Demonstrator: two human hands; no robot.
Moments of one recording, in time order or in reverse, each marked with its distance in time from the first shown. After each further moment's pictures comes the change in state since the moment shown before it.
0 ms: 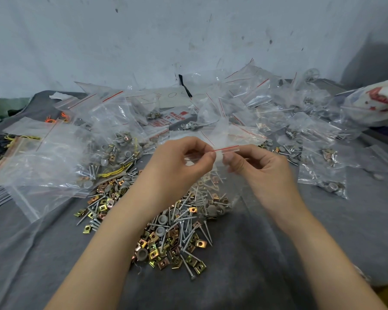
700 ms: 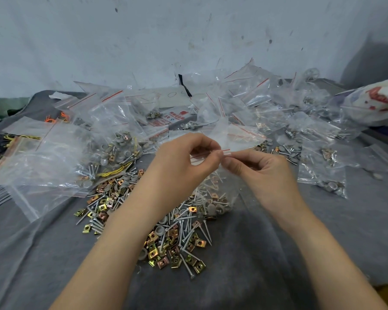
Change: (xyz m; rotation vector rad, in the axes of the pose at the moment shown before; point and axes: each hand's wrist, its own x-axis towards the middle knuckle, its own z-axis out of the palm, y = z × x) left_hand 0.001 0.002 0.005 0.075 0.026 0.099; right_hand 0.000 0.001 -0.004 -0.046 -0.047 -0.028
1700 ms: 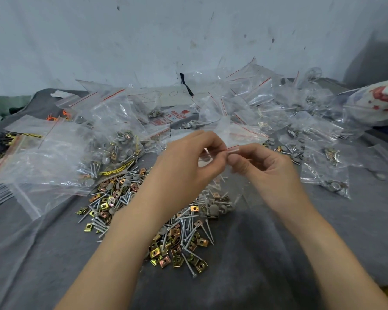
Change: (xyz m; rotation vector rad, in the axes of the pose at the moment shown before) left_hand 0.001 -0.001 0.003 0.124 0.004 0.133; right_hand 0.000 0.001 -0.002 0.025 -0.032 -0.030
